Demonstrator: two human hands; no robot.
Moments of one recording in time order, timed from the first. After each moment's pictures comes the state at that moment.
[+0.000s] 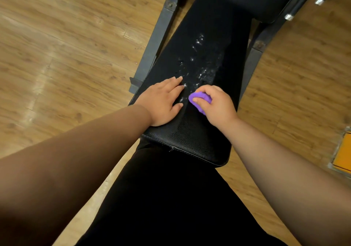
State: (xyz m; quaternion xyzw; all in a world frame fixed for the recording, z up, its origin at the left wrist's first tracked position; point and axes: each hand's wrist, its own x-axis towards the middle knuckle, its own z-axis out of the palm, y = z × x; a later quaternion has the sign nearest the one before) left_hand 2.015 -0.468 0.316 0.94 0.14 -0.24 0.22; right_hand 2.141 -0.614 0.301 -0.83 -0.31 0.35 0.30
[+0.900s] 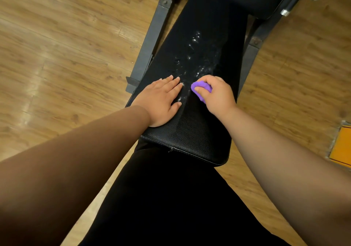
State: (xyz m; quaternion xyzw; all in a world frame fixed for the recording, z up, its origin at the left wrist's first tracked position) left_hand 2.017 -0.467 0.310 0.94 0.13 -0.25 0.20; right_hand 2.160 -0.599 0.288 -0.86 -0.27 0.34 0.27
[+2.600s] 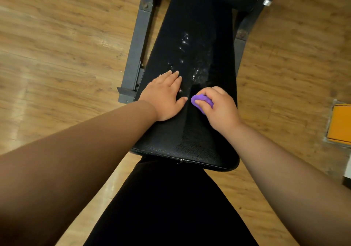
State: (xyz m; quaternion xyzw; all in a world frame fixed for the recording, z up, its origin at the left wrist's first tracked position) left_hand 2.052 -0.447 0.296 0.93 0.13 -0.27 0.22; right_hand 2.137 -0.614 0.292 -0.87 -0.31 0.28 0.26
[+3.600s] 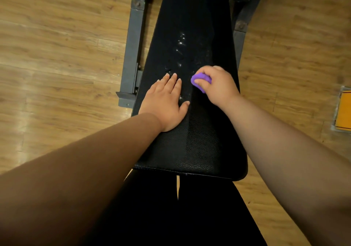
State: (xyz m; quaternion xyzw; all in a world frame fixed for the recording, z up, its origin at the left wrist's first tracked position) left_hand 2.061 -0.447 0.278 0.94 0.13 -0.26 0.19; right_hand 2.189 -0.569 0.264 -0.89 -0.25 0.31 0.22
